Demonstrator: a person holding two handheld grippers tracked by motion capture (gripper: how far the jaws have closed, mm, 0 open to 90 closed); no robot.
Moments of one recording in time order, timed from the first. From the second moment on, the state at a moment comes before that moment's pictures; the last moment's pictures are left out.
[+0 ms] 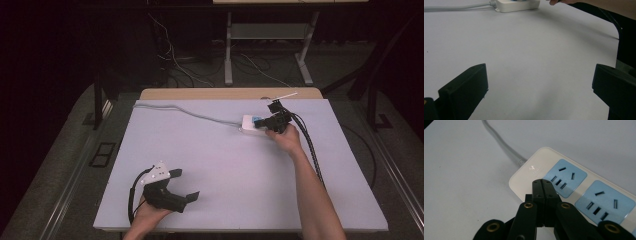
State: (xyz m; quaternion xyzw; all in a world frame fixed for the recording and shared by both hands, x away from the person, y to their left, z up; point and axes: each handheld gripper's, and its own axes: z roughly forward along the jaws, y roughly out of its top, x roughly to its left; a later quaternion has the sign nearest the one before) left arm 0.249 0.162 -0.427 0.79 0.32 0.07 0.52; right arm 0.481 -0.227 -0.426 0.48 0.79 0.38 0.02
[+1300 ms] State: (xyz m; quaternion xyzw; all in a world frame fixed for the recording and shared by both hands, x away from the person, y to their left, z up) left arm 0.250 0.162 -0.428 0.79 0.31 0.07 0.52; right arm 0.478 -0.228 -0.430 0.47 0.79 0.40 0.02
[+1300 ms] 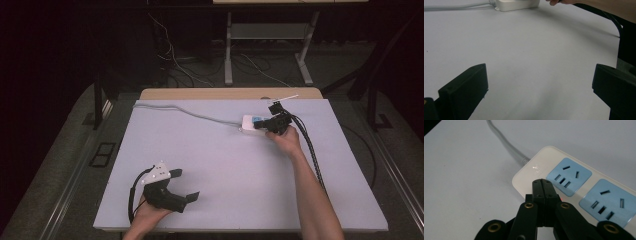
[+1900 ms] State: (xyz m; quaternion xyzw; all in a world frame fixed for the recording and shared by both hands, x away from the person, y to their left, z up) left arm 0.251 0.163 -0.429 0.79 0.32 0.07 0.52; right arm 0.471 -0.230 -0.413 0.45 0.80 0.40 0.05
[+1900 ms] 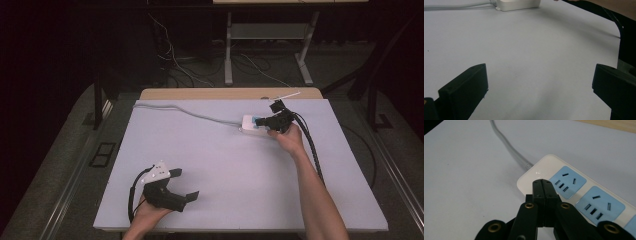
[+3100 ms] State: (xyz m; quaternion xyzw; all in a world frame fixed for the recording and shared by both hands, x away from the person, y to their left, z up) left arm 0.250 0.161 -0.428 0.79 0.32 0.07 0.52; right arm 0.411 -0.281 -0.364 0.44 0.79 0.43 0.05
